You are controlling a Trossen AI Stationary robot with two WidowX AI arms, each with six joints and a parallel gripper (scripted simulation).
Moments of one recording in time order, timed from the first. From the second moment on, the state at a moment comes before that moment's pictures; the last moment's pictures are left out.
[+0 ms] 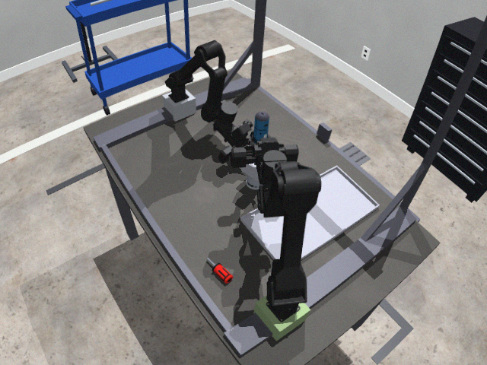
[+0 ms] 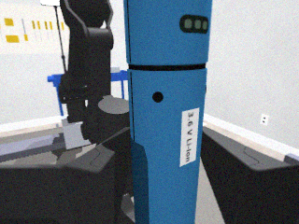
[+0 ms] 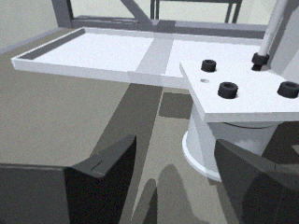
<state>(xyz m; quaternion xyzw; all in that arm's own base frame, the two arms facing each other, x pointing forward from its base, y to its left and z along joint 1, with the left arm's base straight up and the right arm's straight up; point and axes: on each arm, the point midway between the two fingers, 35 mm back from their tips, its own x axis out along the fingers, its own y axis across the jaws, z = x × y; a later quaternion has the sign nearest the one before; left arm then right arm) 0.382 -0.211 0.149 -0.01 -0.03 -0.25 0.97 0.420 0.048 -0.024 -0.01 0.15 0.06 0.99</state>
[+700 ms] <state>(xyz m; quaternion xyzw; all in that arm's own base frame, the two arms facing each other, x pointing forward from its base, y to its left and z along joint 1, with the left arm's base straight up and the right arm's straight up) 0.382 -0.211 0.149 -0.01 -0.03 -0.25 0.97 0.453 0.163 -0.024 0.03 0.25 0.08 0.96</state>
